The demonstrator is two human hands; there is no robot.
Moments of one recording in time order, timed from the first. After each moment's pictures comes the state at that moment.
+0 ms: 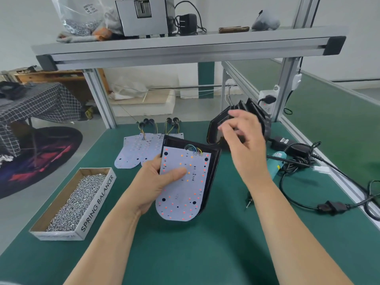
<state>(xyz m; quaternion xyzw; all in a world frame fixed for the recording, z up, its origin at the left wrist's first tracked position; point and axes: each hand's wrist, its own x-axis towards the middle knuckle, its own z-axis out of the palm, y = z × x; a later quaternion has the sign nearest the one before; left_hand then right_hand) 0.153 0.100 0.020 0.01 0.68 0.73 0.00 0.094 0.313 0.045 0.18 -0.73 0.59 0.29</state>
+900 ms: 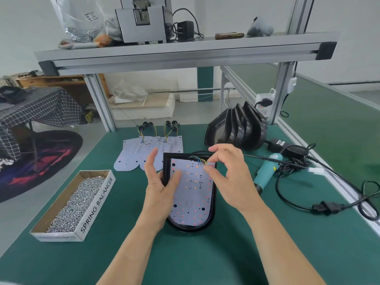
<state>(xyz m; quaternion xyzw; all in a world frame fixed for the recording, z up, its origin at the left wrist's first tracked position) 0.157 0.130 -0.026 -0.03 0.73 0.66 -0.18 0.125 0.314 0.009 0.22 -0.82 0.49 0.19</state>
